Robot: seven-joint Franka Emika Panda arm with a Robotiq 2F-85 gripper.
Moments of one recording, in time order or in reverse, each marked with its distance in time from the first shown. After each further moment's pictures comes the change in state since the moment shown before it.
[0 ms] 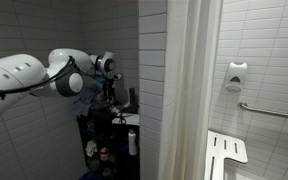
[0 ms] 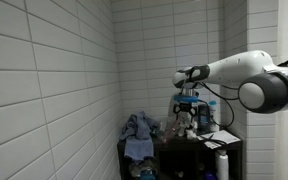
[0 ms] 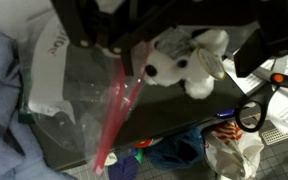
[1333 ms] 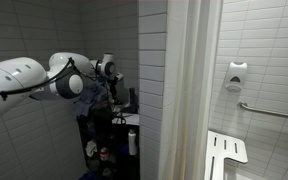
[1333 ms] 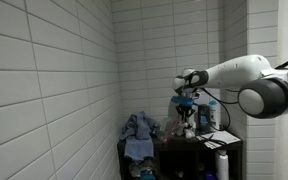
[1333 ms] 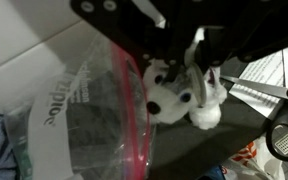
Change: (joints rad) arm 0.019 0.029 -0.062 0.003 -0.029 0.177 0.233
